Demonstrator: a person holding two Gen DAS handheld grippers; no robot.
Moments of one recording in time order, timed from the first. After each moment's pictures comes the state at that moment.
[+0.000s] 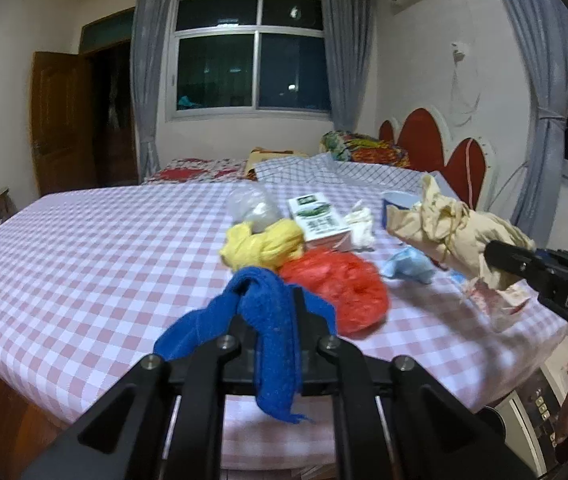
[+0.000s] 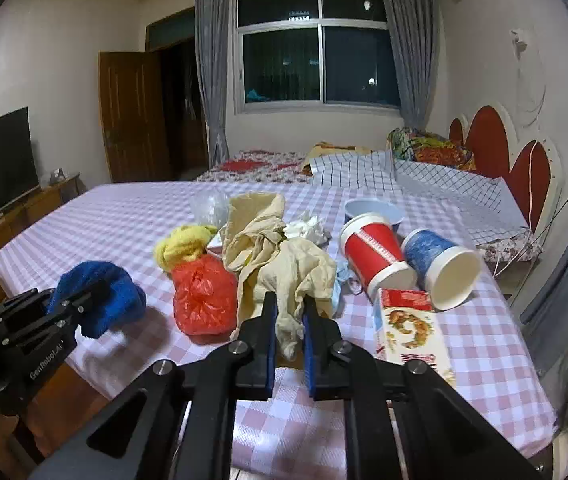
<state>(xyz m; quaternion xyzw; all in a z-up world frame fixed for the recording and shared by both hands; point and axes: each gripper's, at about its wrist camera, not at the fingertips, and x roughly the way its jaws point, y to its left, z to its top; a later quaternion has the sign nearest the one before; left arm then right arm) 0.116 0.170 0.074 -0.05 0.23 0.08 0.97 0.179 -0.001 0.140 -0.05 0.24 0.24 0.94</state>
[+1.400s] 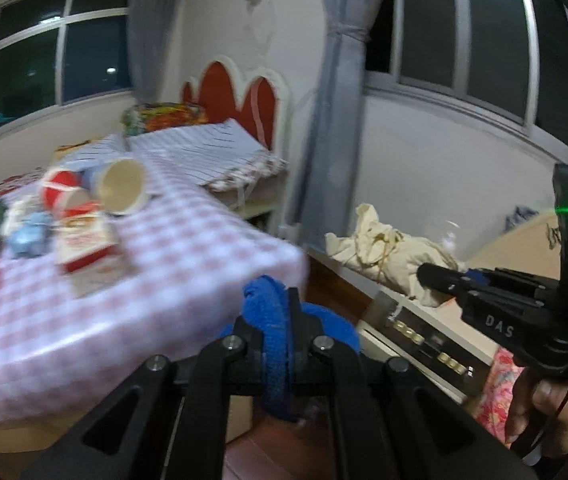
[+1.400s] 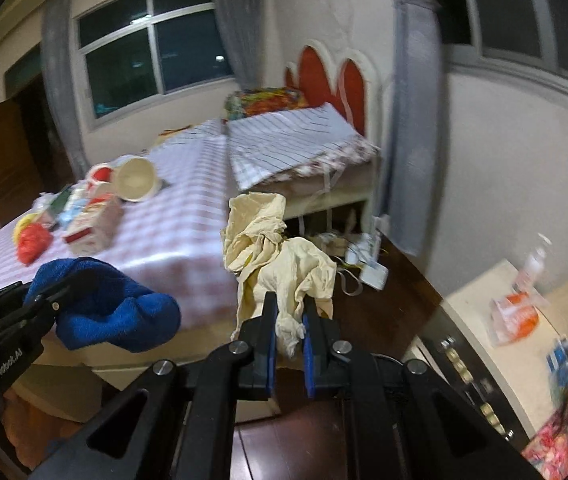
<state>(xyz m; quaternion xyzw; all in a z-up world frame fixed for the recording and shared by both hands) 0.106 -0.140 0.056 0.02 0.29 -0.24 0.93 0.086 -0.323 0.079 0.06 0.32 -0.01 0.95</state>
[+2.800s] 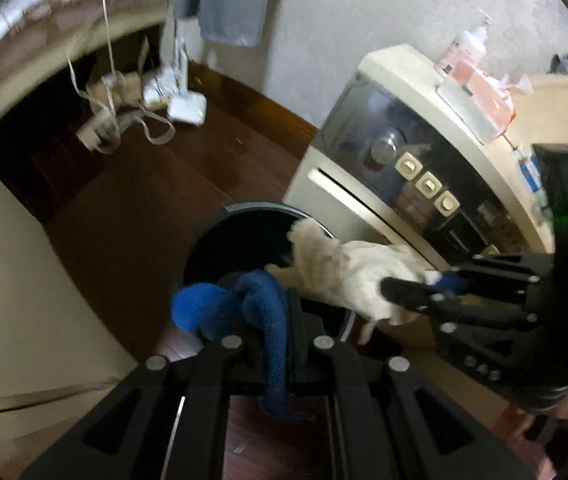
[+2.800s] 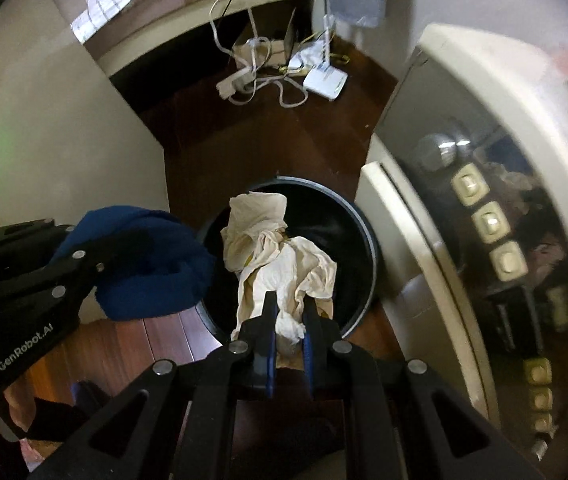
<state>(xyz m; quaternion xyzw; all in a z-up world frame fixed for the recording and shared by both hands) 0.216 -0.363 -0.266 0.07 0.55 -0.33 0.76 0.192 -0.513 -0.299 0.09 0.58 0.00 0.81</state>
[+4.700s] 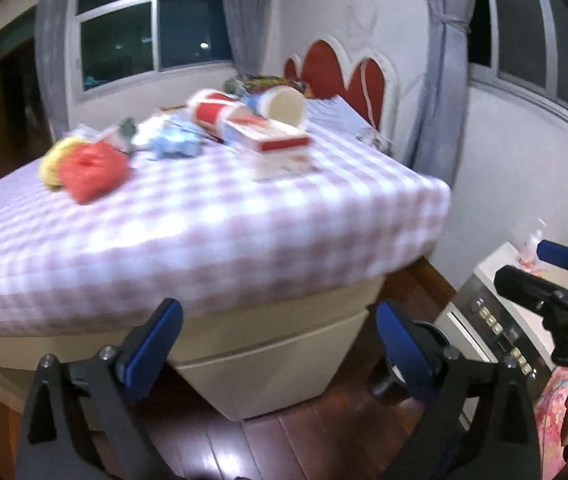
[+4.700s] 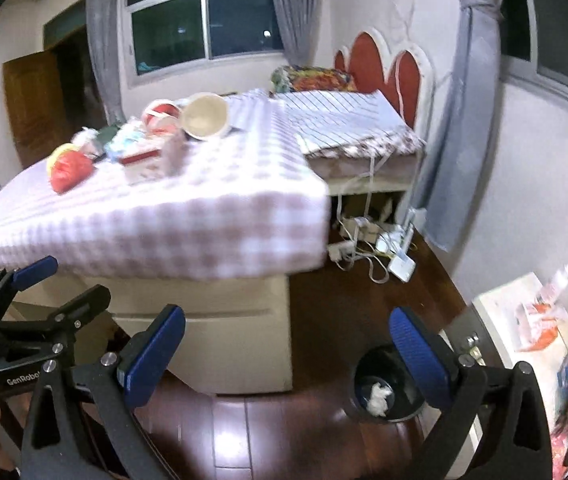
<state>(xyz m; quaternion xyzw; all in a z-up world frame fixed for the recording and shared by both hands) 0.067 -0.037 0.026 0.01 0.32 -0.03 0.95 0.071 -0.217 0.064 -0.01 0.33 0.08 0.94</state>
